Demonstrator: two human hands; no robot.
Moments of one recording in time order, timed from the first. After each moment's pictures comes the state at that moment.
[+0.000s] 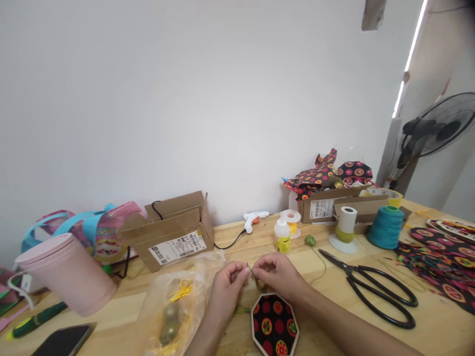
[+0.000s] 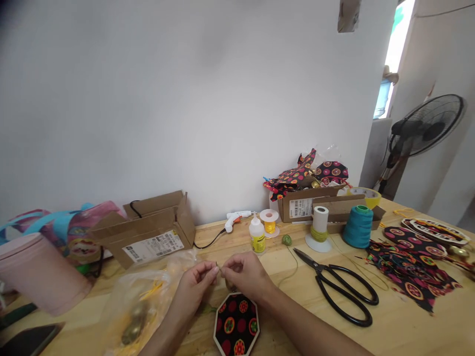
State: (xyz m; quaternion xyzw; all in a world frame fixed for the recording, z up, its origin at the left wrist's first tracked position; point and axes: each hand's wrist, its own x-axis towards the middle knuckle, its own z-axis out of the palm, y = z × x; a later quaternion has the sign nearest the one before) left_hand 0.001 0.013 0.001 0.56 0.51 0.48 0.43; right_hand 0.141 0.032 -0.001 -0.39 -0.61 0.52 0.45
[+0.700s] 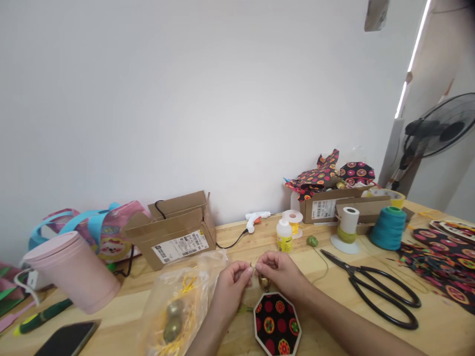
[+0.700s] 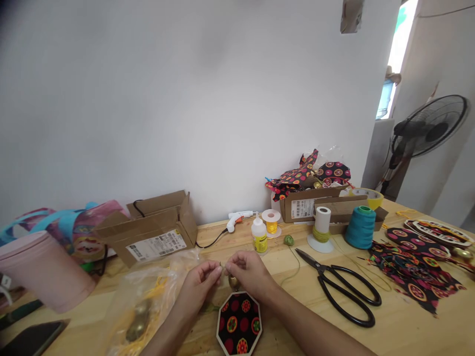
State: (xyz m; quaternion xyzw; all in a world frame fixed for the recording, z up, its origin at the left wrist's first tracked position) left_hand 0.000 0.014 0.000 0.56 0.50 0.47 0.46; right_hand 0.142 0.032 -0.002 -0.36 -0.59 0.55 0.46
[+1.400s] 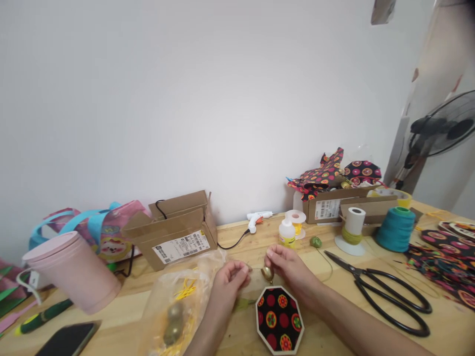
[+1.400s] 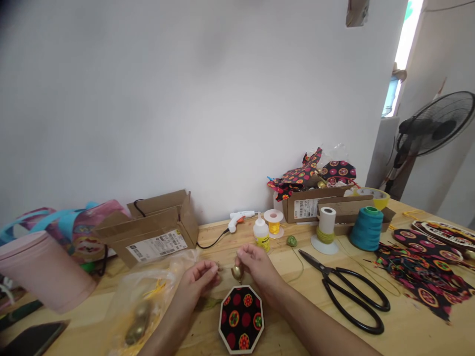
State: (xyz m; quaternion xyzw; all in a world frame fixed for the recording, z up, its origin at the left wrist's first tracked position) left_hand -0.007 0.017 -0.001 0.47 0.48 0.51 0.53; right_hand 0.150 0.040 -0.002 -0.30 -0.44 0.67 0.52
